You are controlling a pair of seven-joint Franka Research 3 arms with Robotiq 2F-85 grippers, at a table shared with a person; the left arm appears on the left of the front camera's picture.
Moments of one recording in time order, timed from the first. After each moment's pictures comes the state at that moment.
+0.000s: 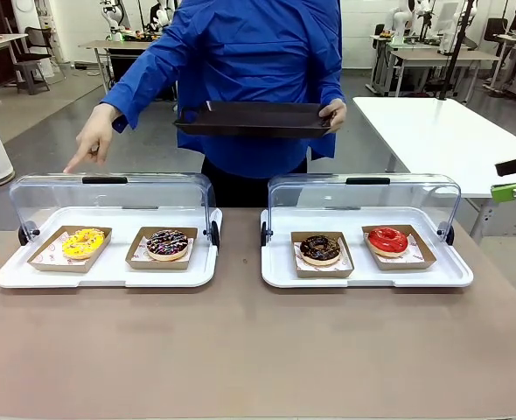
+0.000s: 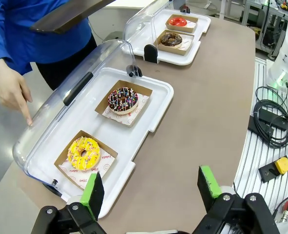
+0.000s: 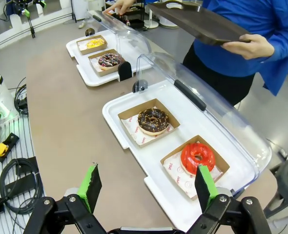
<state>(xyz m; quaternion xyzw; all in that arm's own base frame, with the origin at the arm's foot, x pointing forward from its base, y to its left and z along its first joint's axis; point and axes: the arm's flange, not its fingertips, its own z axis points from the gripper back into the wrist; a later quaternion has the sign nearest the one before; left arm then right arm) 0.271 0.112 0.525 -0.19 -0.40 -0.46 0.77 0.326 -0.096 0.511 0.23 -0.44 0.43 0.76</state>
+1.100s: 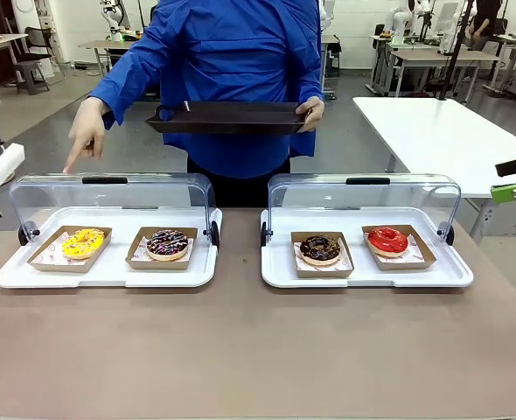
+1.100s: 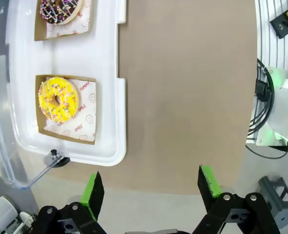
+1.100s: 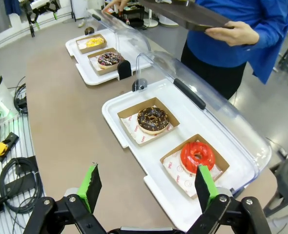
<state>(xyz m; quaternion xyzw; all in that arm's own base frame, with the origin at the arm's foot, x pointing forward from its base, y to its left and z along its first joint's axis) 0.353 0.020 0.499 0.03 -0.07 -0.67 0.74 0.326 -0.096 0.511 0.23 -0.44 0.43 0.76</state>
